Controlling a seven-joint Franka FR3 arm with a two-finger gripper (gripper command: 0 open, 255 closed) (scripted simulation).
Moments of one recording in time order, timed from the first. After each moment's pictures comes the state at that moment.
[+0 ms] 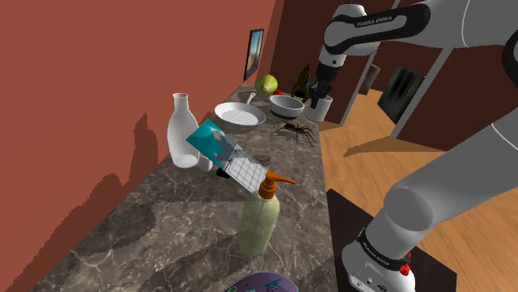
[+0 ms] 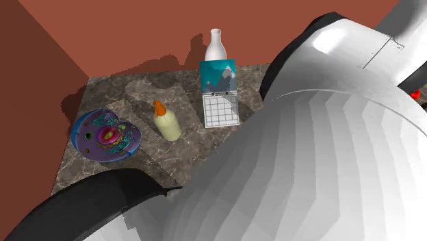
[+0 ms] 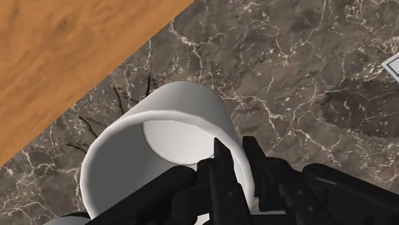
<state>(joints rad) -0.23 -0.29 -0.14 -2.18 -0.08 1.94 -0.27</state>
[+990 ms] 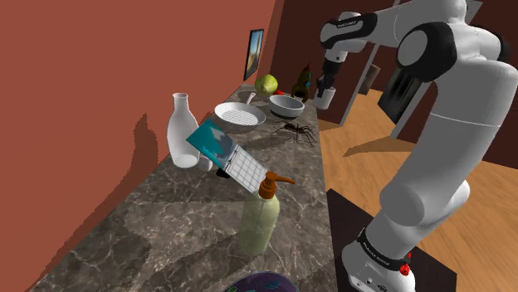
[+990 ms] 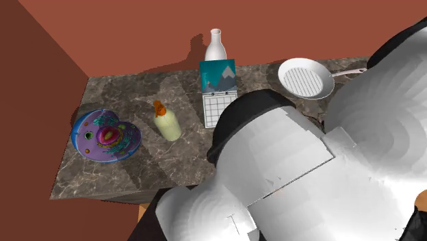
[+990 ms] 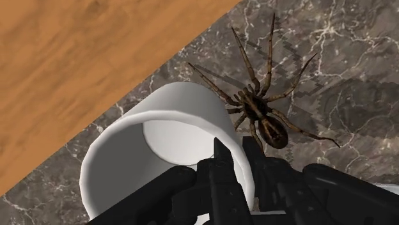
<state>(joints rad) -0.35 0.20 -0.30 -1.63 0.04 1.88 -0.58</state>
